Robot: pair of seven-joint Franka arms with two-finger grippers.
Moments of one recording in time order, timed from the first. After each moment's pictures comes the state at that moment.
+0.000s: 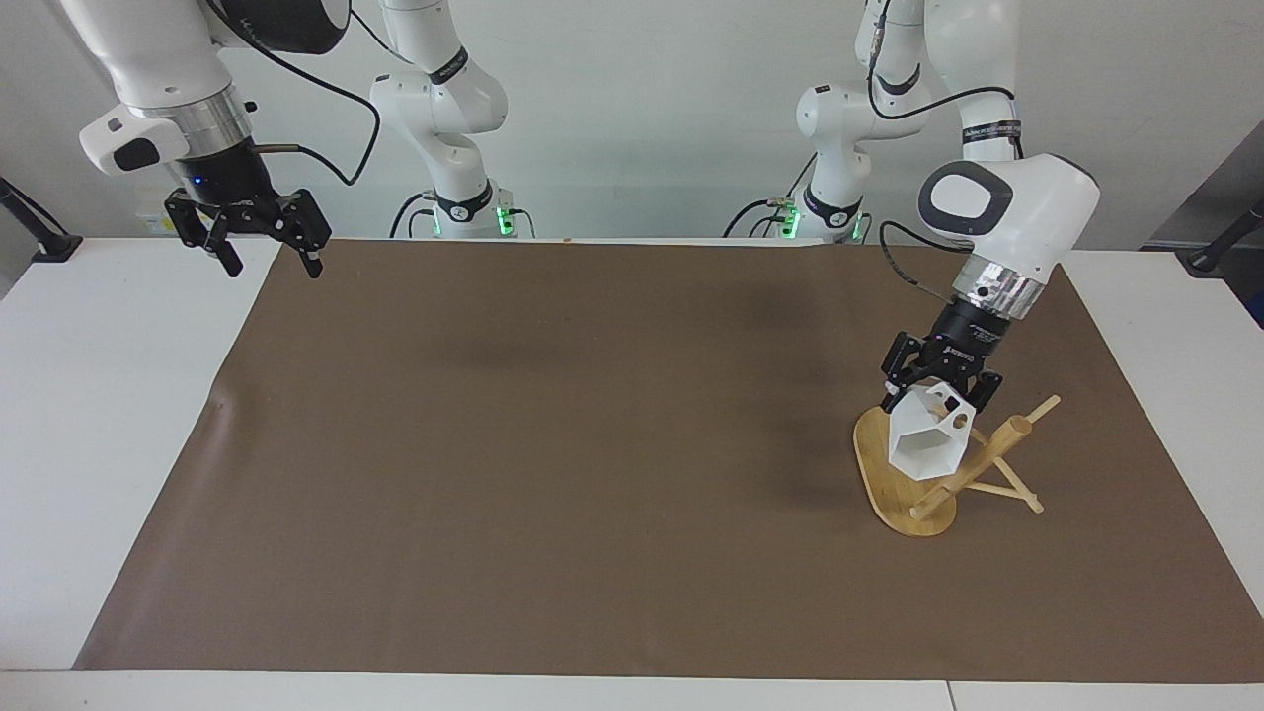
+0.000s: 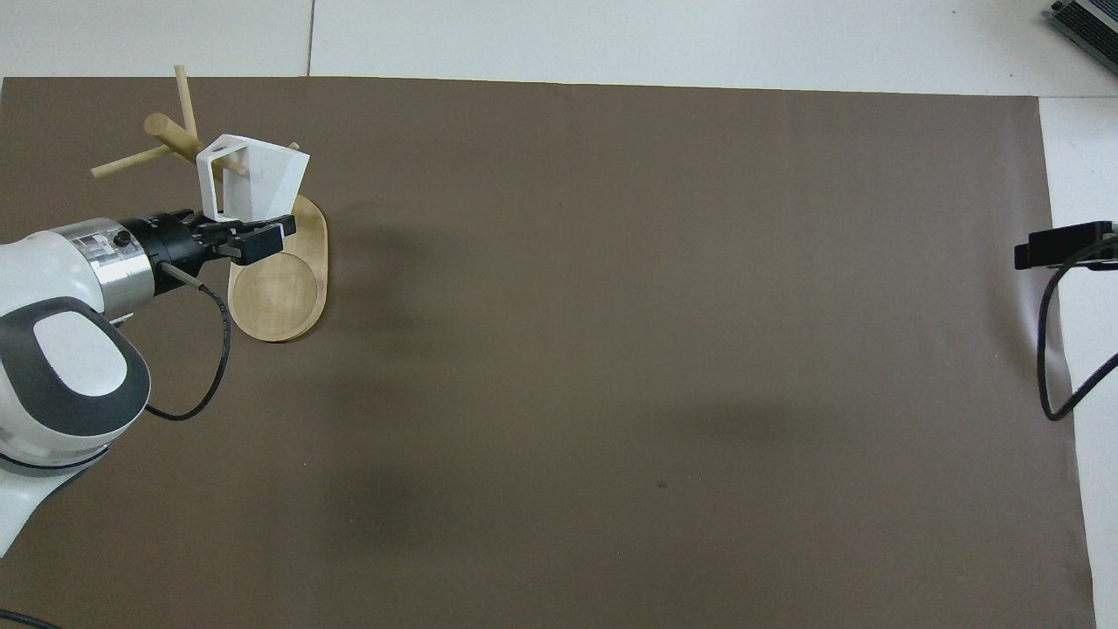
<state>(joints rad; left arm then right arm) 0.02 0.02 -0.15 -2.14 -0.79 2.63 -2.45 -0.03 -0.04 -0.07 -1.60 0.01 1.69 -0.07</state>
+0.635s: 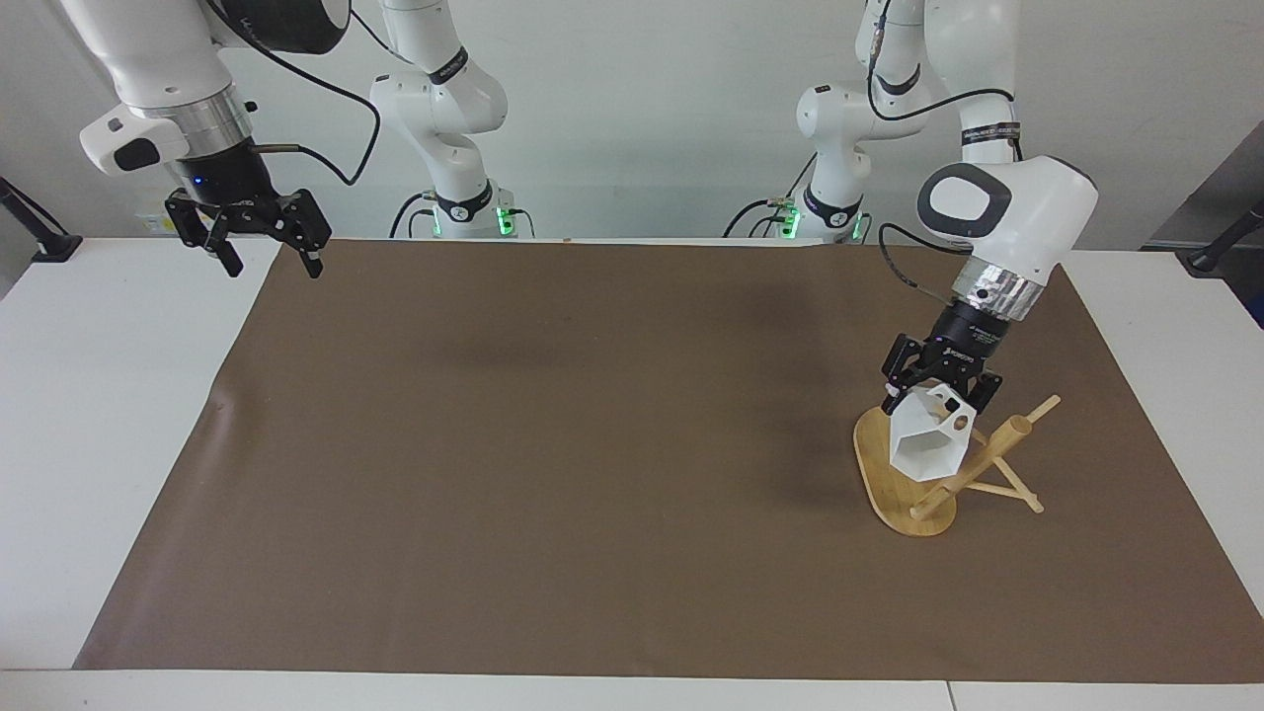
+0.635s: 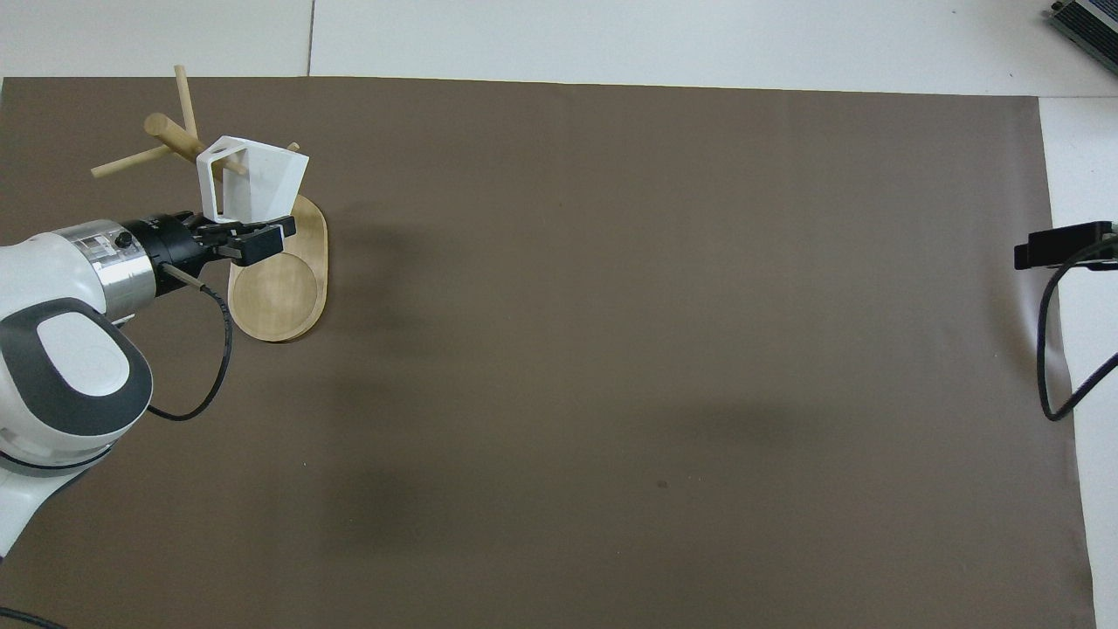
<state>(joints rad) 0.02 0.02 -0.15 -2.15 -0.79 2.64 -2.45 -0.03 -0.04 -0.07 -1.60 0.01 1.69 -0.07</state>
